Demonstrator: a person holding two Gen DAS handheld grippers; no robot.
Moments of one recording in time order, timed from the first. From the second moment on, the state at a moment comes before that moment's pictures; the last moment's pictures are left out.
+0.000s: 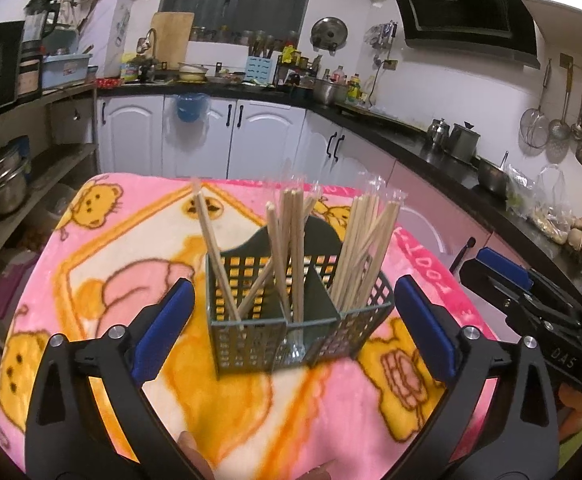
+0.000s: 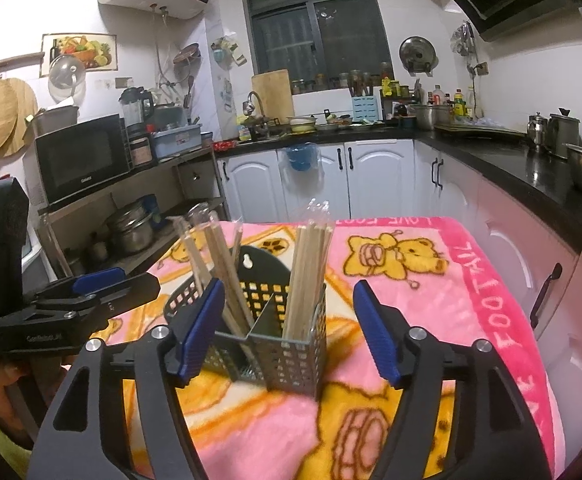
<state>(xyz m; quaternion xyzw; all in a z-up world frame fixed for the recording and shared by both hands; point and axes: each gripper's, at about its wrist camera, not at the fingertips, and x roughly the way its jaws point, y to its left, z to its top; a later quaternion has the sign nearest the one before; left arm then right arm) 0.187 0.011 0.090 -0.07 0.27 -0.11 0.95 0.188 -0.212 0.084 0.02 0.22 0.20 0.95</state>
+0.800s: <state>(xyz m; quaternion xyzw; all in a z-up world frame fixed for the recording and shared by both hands) 0.142 0.022 0.035 -0.07 0.29 -0.08 0.95 0.148 -0.208 0.027 0.01 0.26 0.20 0.94</state>
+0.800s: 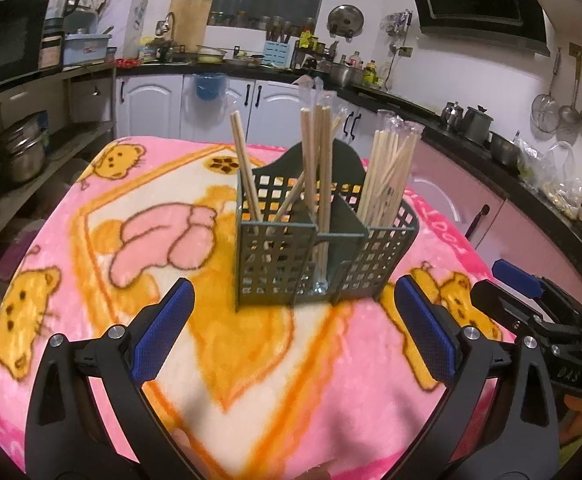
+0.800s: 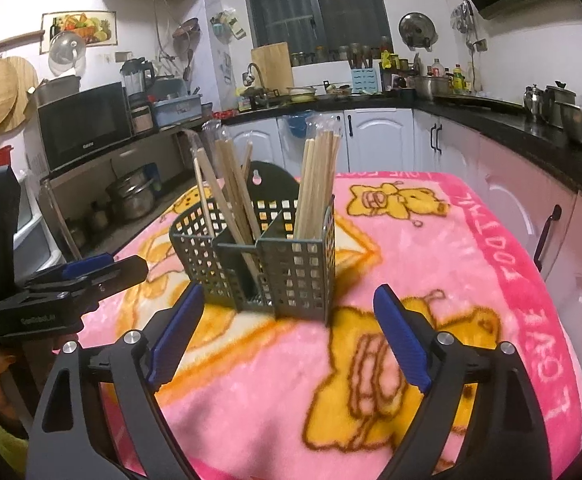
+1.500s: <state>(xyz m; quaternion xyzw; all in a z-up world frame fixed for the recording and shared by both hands) 0.107 0.016 0.011 -0.06 0.24 -0.06 0.97 0.114 -0.209 -0.004 -0.01 0.22 0.17 0.96</state>
